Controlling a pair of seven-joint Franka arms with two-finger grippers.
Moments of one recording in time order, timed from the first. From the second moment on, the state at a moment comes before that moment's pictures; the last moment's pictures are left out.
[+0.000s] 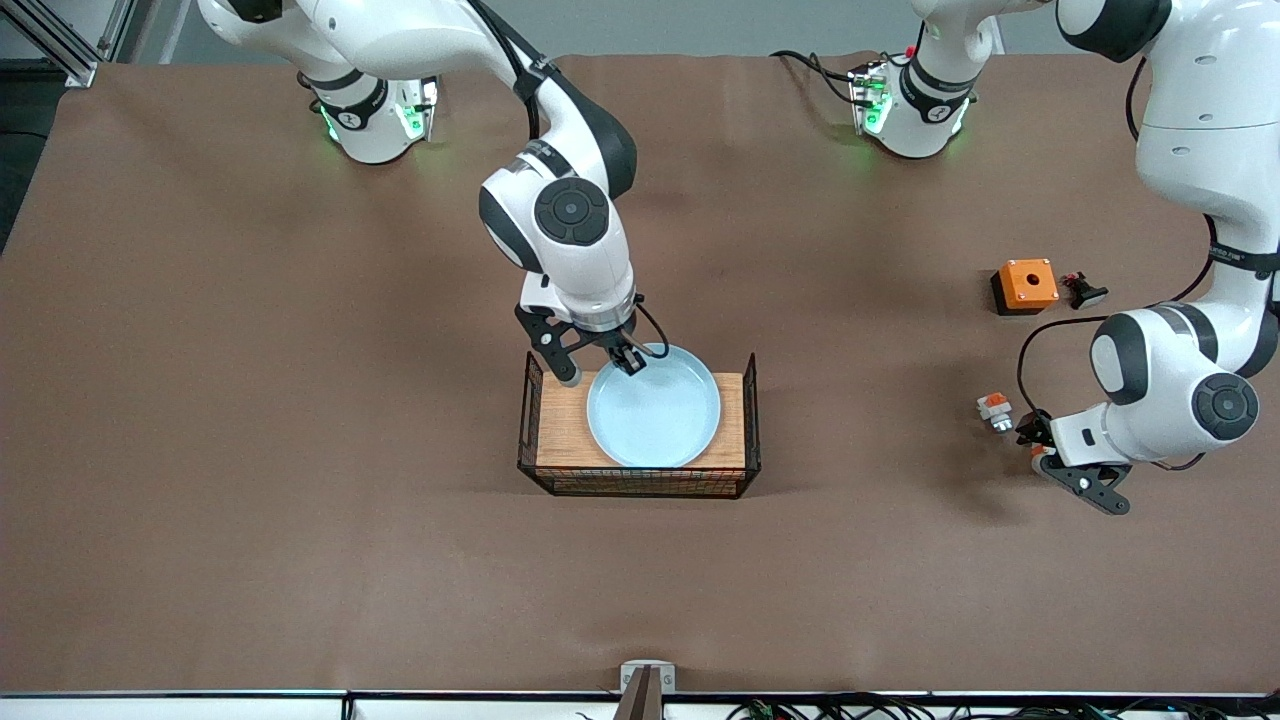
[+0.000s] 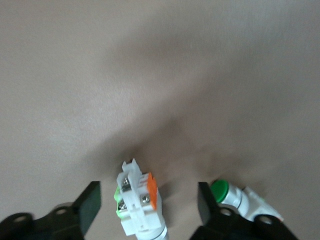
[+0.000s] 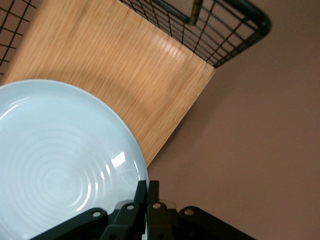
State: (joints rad) left arm 0.14 0.67 -0.01 -1.68 0.05 2.32 0.67; right arm 0.67 0.59 0.07 -1.43 -0.02 2.11 1.72
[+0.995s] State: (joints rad) left arm 0.04 0.45 -0.06 -1.46 0.05 2.01 -0.17; right arm 0.67 0.48 0.08 -1.31 -0.02 1.79 1.65
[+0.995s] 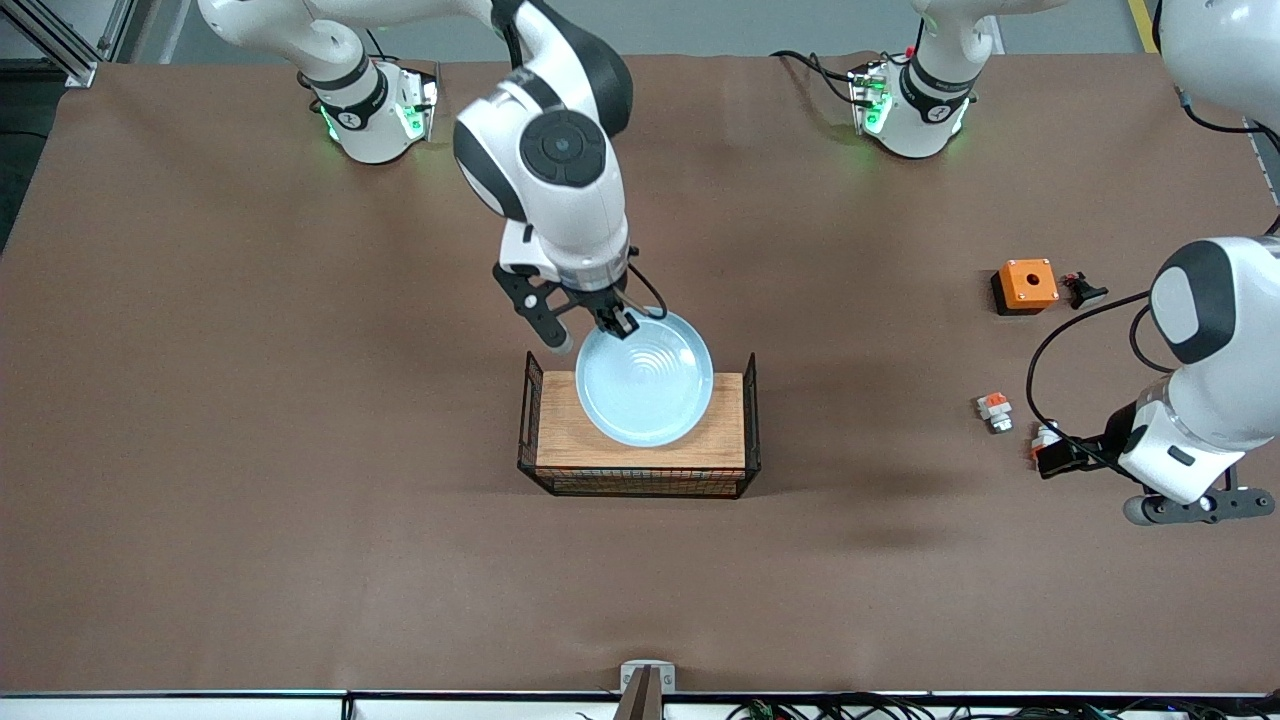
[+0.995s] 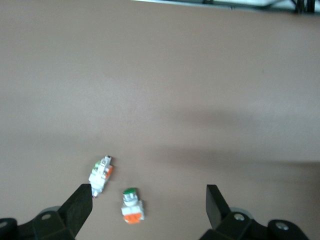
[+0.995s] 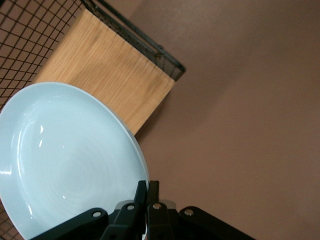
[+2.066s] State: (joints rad) left arm 0.05 0.24 -0.06 -1.45 0.05 1.76 -0.30; right arm 0.15 0.23 0.05 -1.34 0.09 1.36 0.55
